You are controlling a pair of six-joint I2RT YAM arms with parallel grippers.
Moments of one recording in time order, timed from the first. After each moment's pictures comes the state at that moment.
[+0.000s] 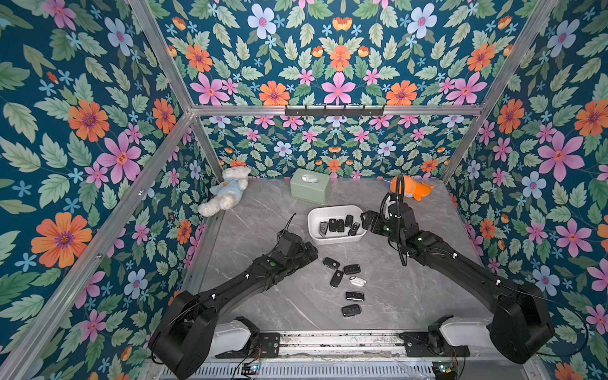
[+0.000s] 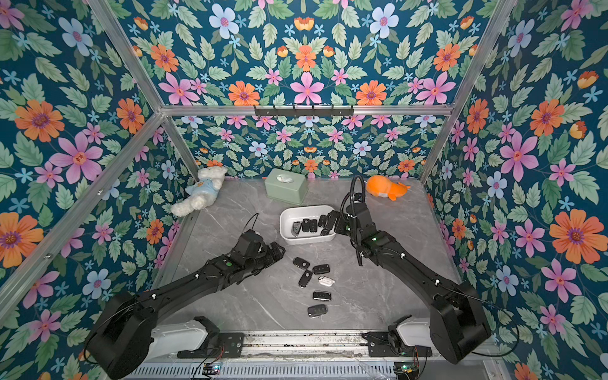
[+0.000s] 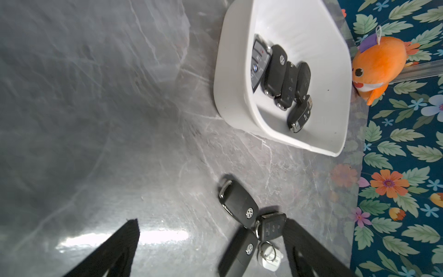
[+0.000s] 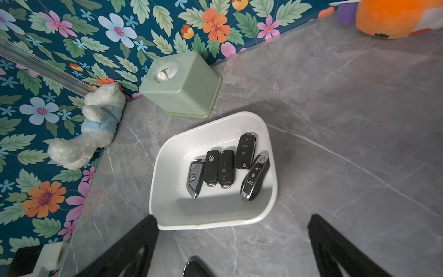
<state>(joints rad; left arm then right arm) -0.66 1.25 0.61 -0.18 0.01 -1.06 0.53 1.29 0.87 -0.12 0.08 0.65</state>
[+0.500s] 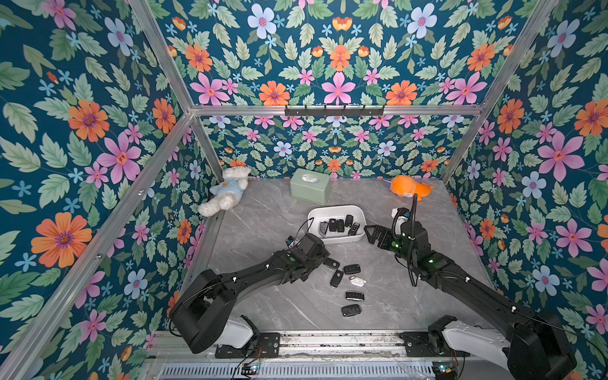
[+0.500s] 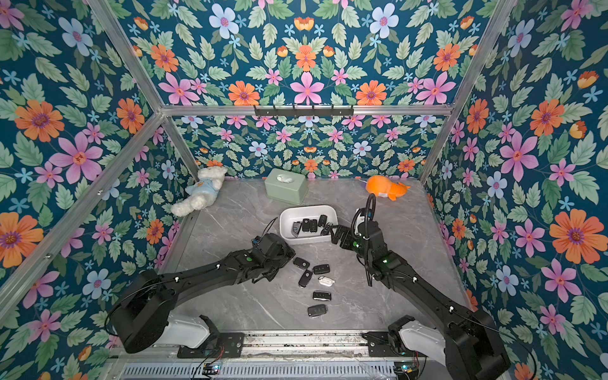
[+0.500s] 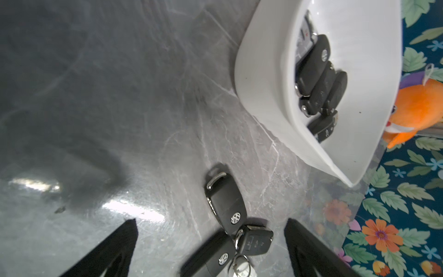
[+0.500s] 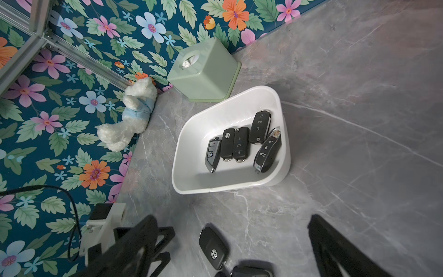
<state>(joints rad) -0.81 1.44 0.77 -0.30 -0.11 -1.46 0.52 1.11 0.64 0.01 -0.06 0.69</state>
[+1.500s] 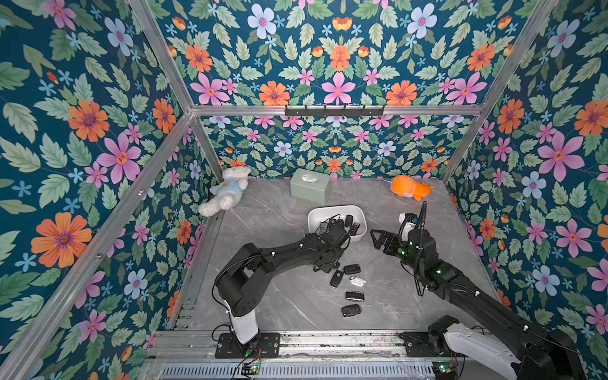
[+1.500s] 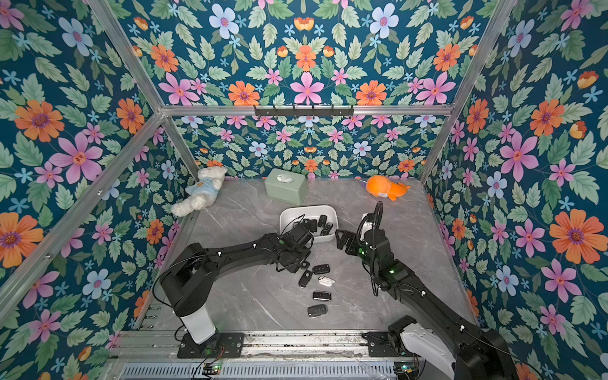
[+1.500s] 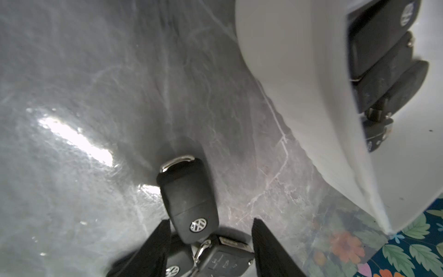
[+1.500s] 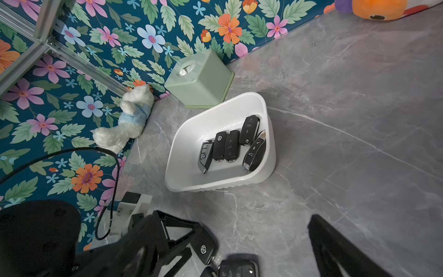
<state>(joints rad) -0.89 1.79 1.16 -0.55 -0.09 -1.70 0.52 0.98 0.56 0.00 0.00 0.66</state>
